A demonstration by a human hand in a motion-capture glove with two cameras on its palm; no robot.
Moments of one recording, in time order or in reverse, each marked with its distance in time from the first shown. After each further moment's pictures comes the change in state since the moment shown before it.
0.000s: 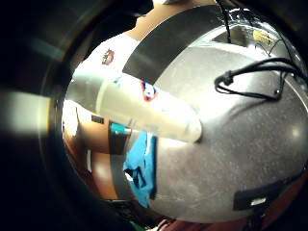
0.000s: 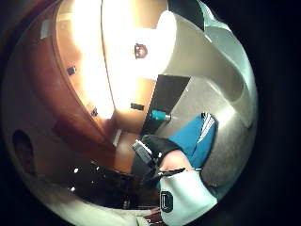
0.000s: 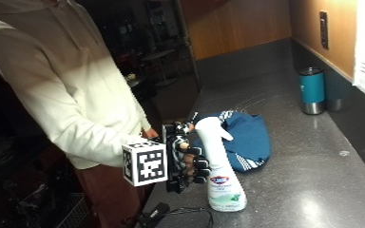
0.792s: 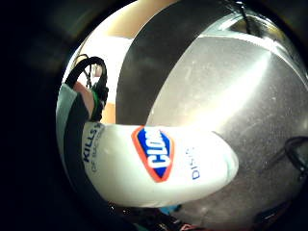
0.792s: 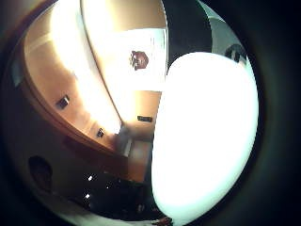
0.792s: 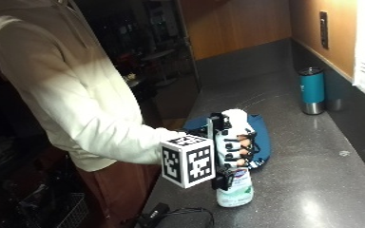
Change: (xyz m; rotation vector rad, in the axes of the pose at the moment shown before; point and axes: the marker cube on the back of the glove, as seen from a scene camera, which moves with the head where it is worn) arm -0.019 -0.084 0.063 -0.119 -0.069 0.095
